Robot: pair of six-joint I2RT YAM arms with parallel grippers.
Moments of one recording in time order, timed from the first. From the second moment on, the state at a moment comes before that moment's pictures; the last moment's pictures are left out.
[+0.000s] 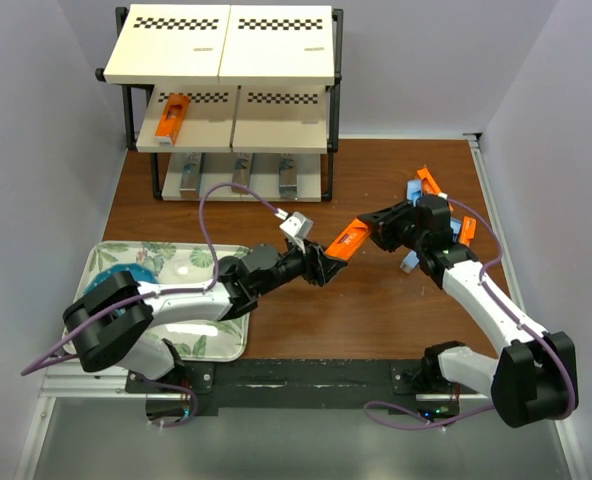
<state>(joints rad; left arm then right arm) -0.97 1.45 0.63 0.77 0.02 -0.49 0.24 1.13 0.71 -0.13 -0.21 1.33</state>
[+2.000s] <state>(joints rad) -0.19 1.58 1.17 0.34 -0.14 -0.01 0.25 0.97 0.91 -0.37 -0.15 0.71</state>
